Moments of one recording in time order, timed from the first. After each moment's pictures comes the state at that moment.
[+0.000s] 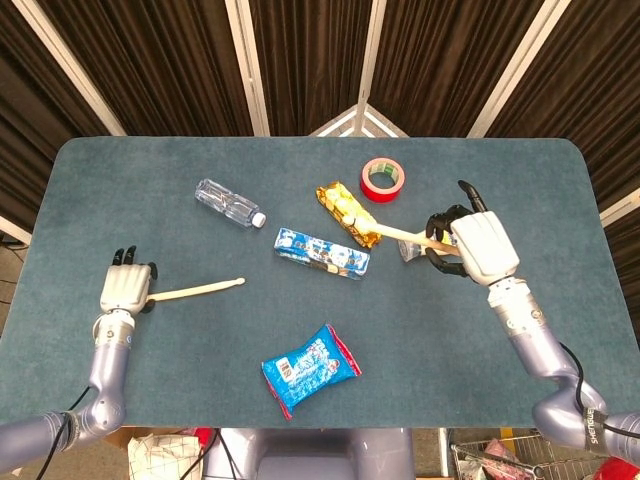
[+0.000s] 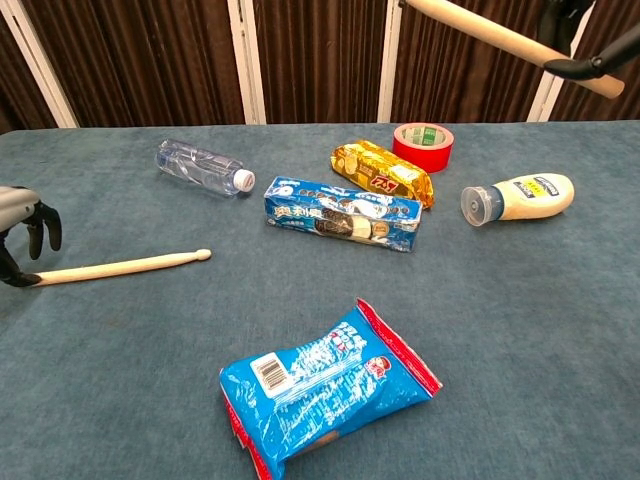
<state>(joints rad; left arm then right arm) -0.59 -1.57 -0.17 -1.38 0.68 1.11 0.80 0.62 -1.16 0.27 -1.63 -1.35 1.13 -0.02</state>
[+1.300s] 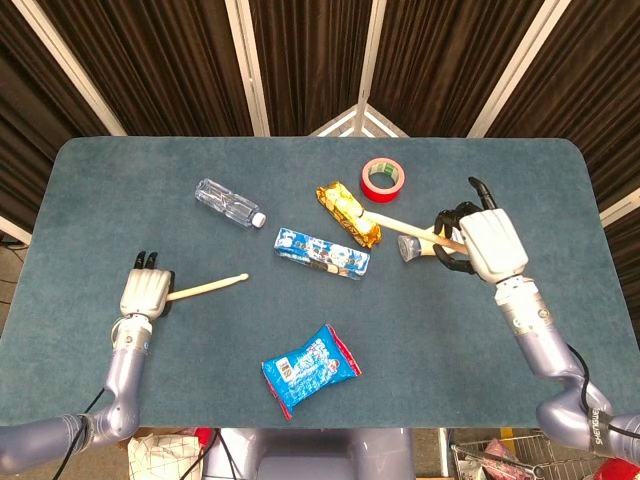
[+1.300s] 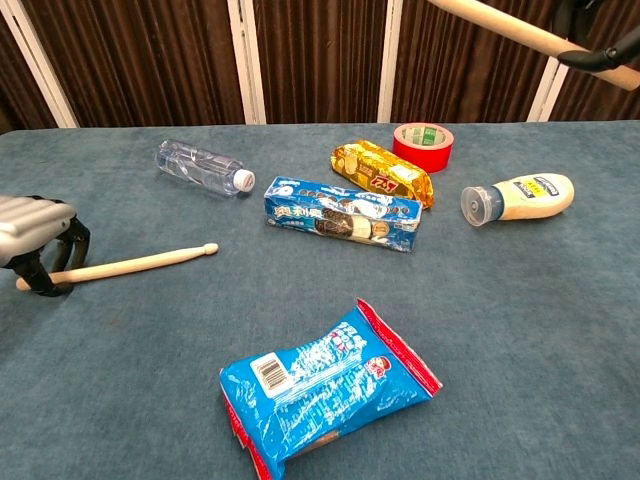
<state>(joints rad) -0.61 -1.64 -0.13 -1.35 0.73 1.14 0.82 0.61 -1.15 0.27 -1.64 -1.32 1.14 -0.04</state>
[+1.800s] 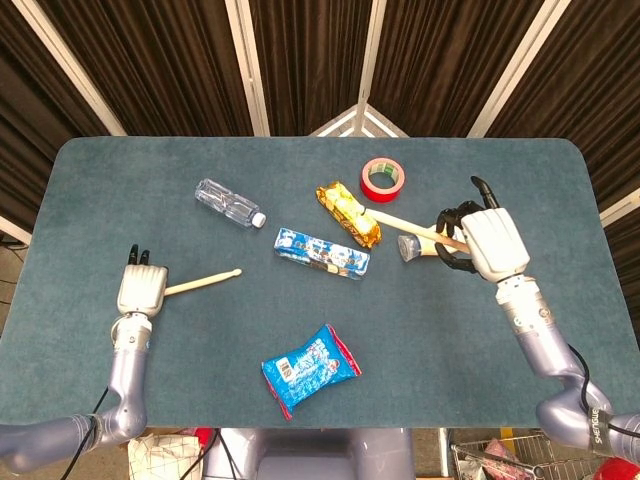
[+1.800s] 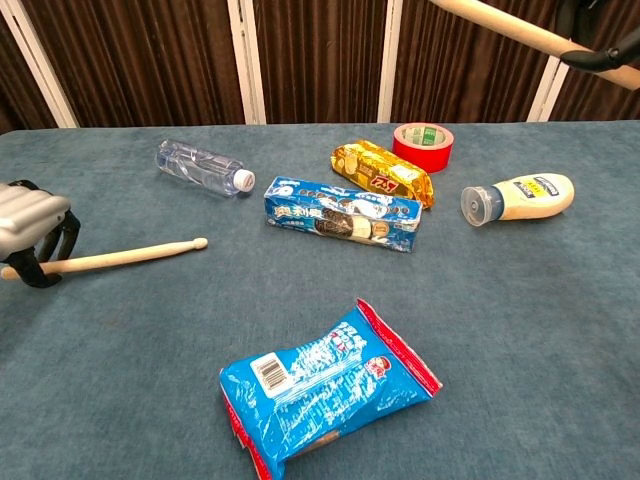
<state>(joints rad) -0.61 -1.69 -0.13 -1.29 0.75 1.24 0.91 0.61 -1.15 0.27 -1.64 -1.31 1.14 -0.05</state>
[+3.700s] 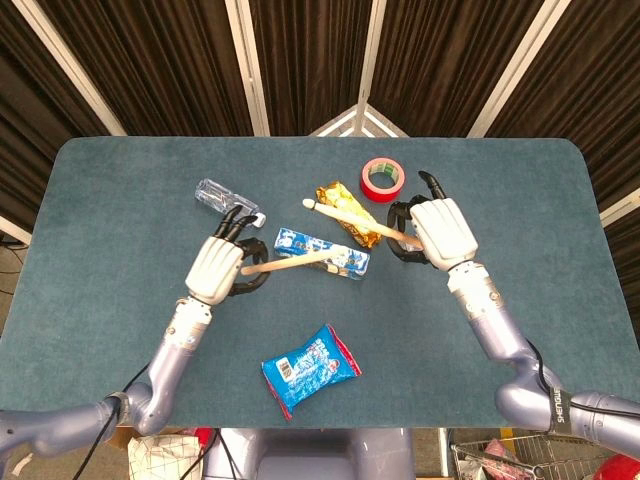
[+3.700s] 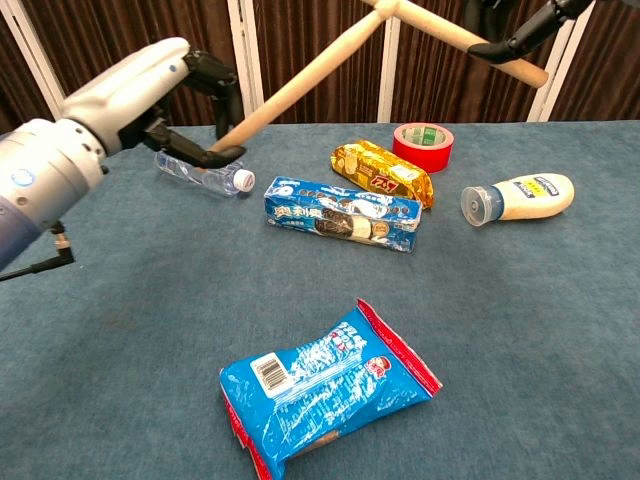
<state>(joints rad) -0.71 -1.75 -0.24 -1.34 1.41 1.30 0.12 0.75 -1.22 0.35 -1.73 -1.11 1.03 -0.18</state>
